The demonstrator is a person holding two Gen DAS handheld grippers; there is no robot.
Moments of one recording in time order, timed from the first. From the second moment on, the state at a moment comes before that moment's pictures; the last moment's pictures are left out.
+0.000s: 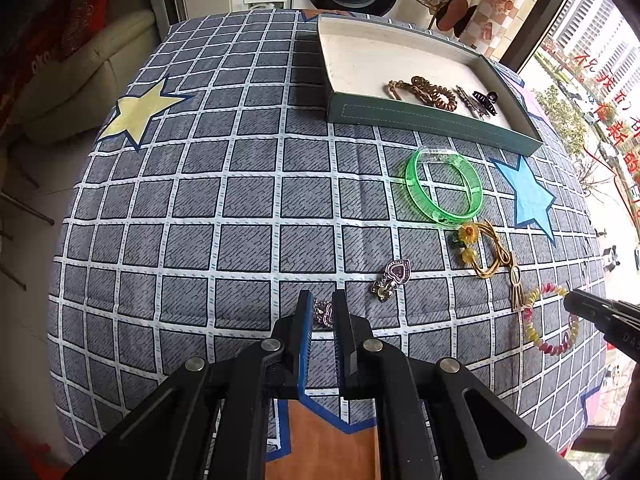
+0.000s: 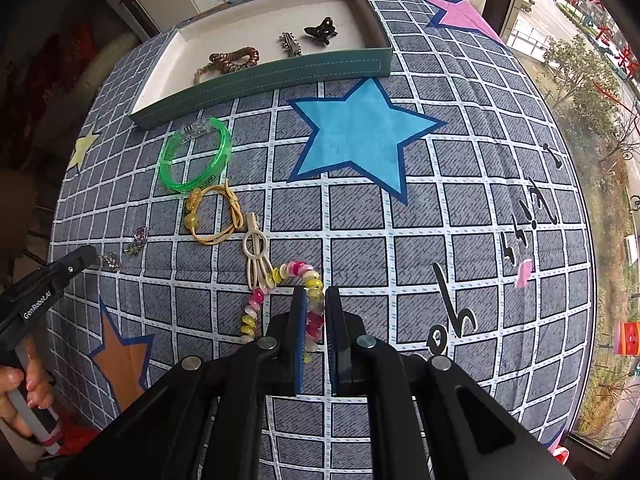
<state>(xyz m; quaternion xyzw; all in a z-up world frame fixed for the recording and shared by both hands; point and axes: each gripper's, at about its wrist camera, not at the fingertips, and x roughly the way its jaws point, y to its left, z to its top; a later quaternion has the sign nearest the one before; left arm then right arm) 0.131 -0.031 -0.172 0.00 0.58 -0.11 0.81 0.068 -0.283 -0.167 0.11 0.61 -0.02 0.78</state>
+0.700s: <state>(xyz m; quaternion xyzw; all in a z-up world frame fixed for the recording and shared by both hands) 0.137 -0.017 -0.202 -0.06 0.62 0.02 0.78 0.068 -0.286 -0.177 0.14 0.62 -0.02 0.77</state>
